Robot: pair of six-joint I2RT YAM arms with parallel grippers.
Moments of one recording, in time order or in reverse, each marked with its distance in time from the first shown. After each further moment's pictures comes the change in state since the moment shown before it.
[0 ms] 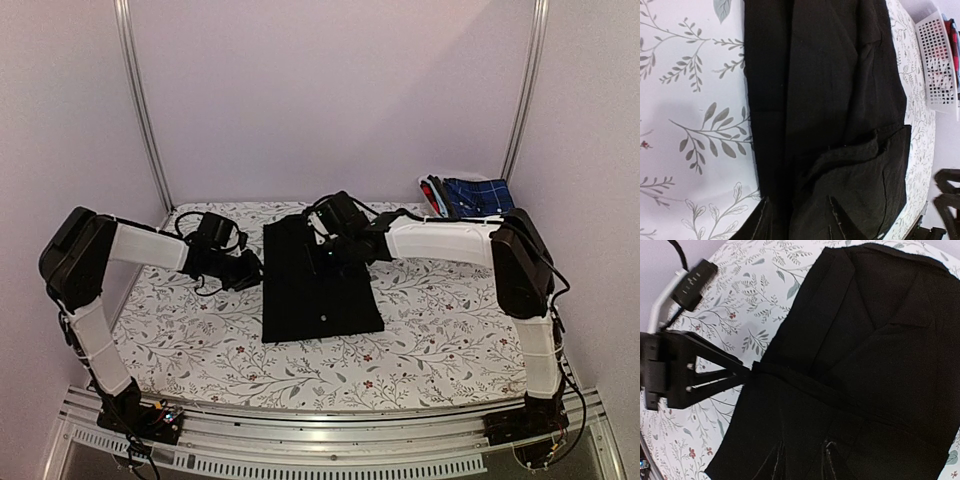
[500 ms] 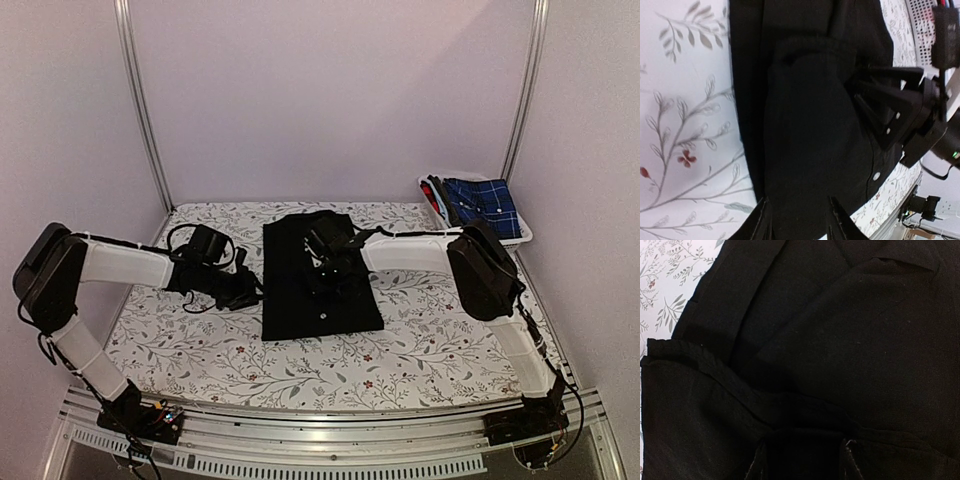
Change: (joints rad) left arm -0.064 -0.209 -0.165 -0.066 0.047 -0.039; right arm 0.005 0.259 0.164 -0.131 0.126 -0.014
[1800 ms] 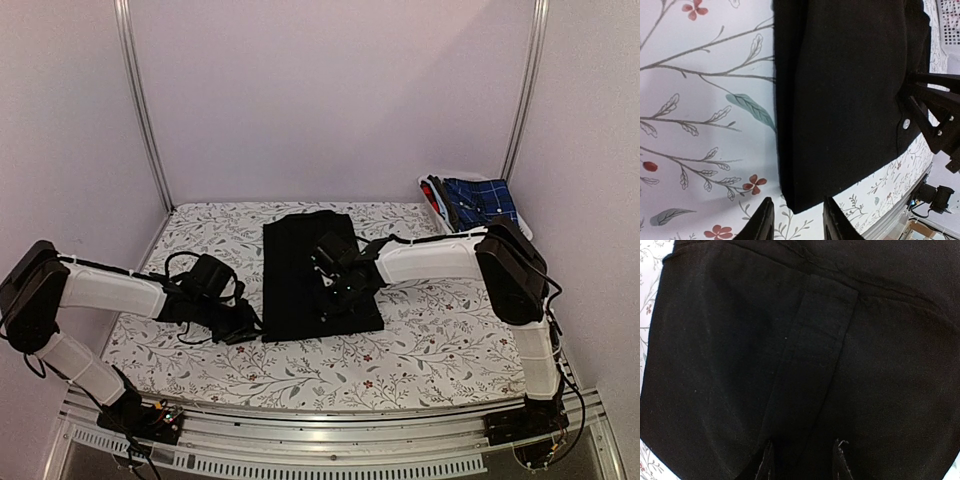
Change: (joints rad) left arm -0.173 -0.143 -0.200 -0.040 -0.084 -0.179; right arm 0.073 -0.211 -0.276 -0.049 -0.013 0.090
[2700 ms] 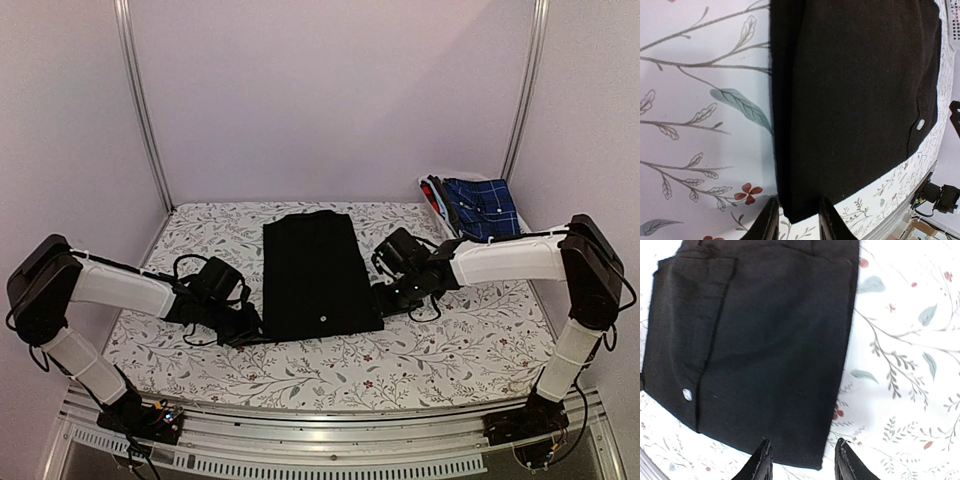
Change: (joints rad) left arm -0.026 0.067 0.021 0.010 0.000 -0.011; right arm -0.114 -0.417 -0.465 0.087 -0.064 0.051
